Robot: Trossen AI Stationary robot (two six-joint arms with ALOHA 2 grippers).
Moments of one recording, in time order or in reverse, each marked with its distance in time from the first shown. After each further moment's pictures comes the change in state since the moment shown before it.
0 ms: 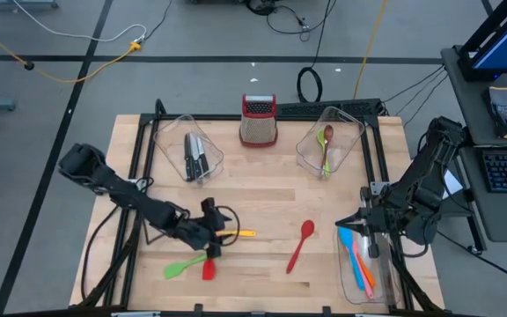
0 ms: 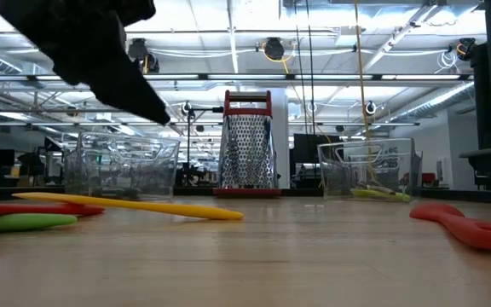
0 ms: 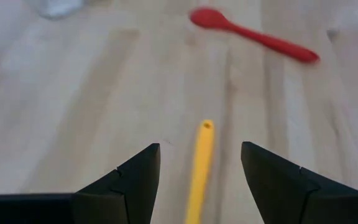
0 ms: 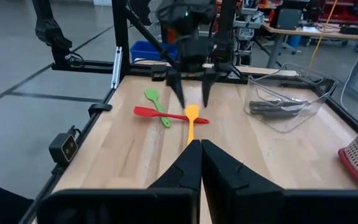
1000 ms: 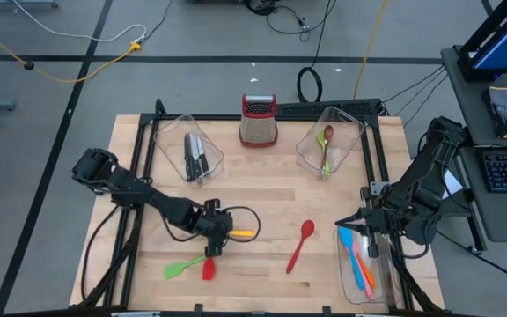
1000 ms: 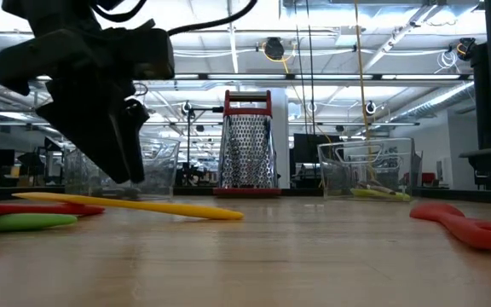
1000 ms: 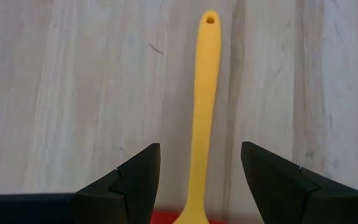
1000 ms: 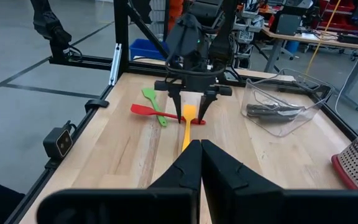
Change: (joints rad) left arm 0.121 0.142 0.138 -0.339 0.324 0.029; right arm 0.000 0.000 0.000 0.000 0.001 -0.050
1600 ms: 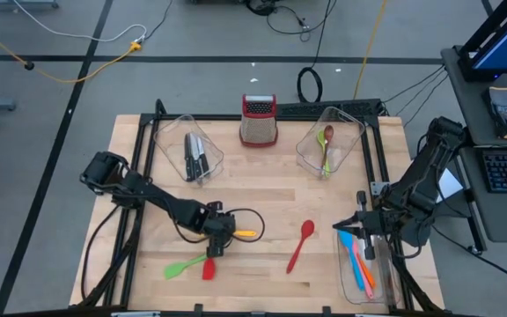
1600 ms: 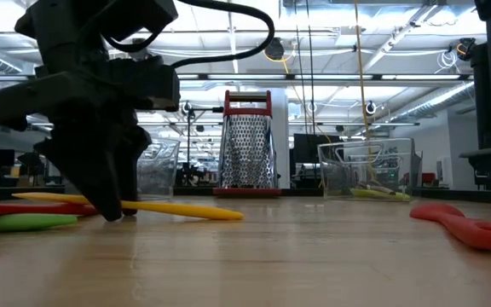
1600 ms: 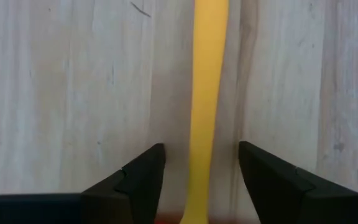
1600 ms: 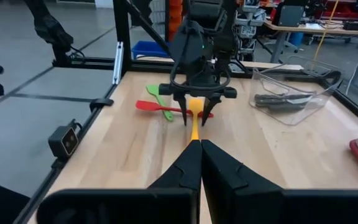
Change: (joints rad) left arm 0.040 0.140 0.004 0.007 0.077 0.020; right arm 0.000 0.000 -0.109 0.124 -0.004 0.053
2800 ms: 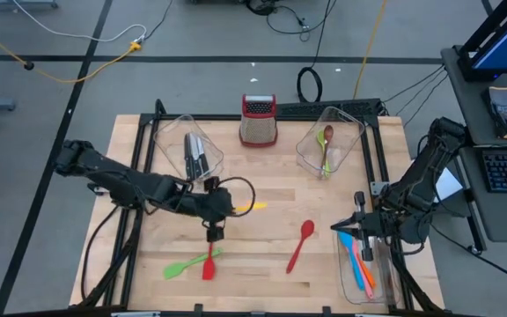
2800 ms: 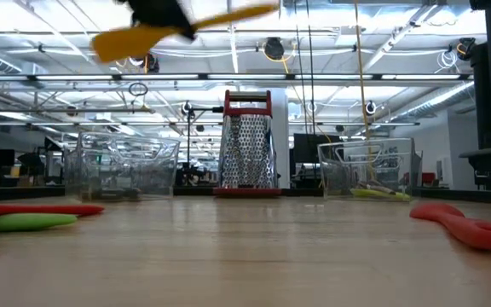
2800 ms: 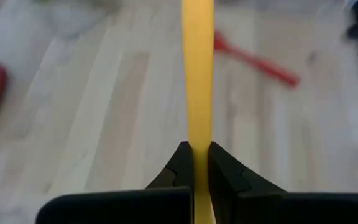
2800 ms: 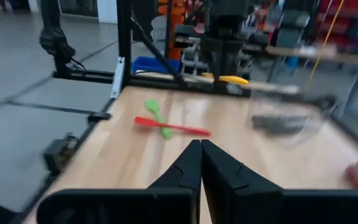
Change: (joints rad) left arm 0.026 -0.370 0.222 -0.174 -0.170 0.063; right arm -0.025 0.016 -0.044 0.198 -0.001 -0.161
